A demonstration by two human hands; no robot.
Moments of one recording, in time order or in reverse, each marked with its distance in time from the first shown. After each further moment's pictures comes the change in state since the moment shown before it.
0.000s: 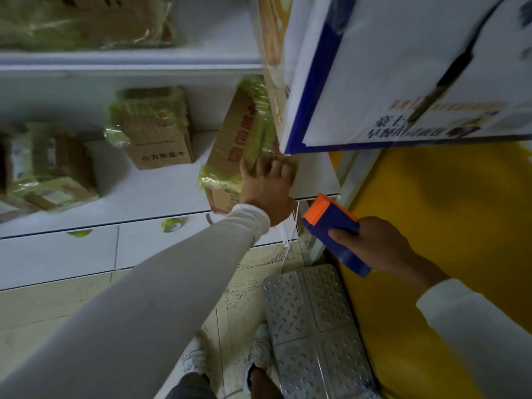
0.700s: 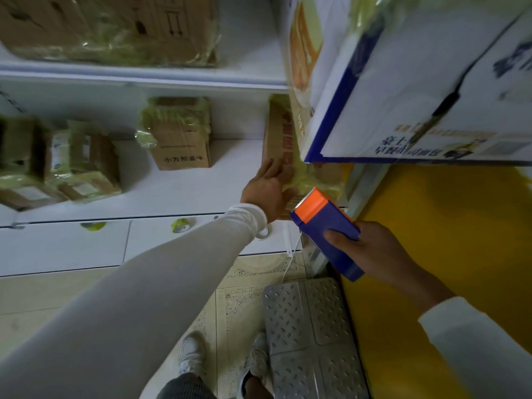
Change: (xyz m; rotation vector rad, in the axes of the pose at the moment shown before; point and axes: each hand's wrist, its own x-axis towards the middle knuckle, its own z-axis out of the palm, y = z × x) left_hand -0.004 -0.035 0.006 -0.473 0.075 -0.024; right_hand -0.026 -0.030 -0.011 0.244 0.042 -0.211
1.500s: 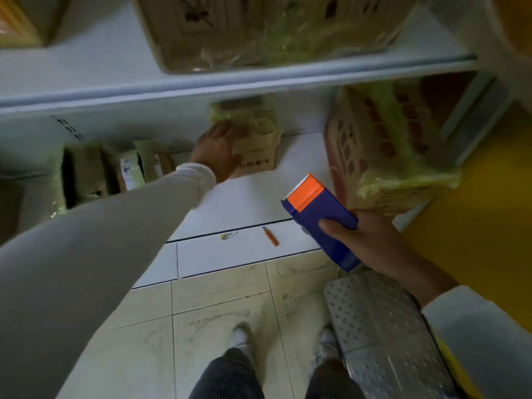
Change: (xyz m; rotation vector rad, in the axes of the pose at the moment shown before) left_hand 0.010 -0.270 -0.130 0.287 0.009 -0.020; right_hand 0.052 -0.139 0.160 0.152 0.037 -0.006
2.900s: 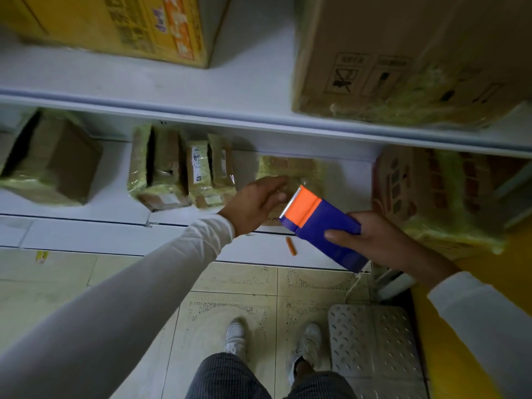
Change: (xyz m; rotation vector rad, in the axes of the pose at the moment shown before) left_hand -0.123 0.009 -0.046 -0.730 0.020 -0.030; right_hand 0.045 -0.079 0.000 0.038 -0.455 -0.223
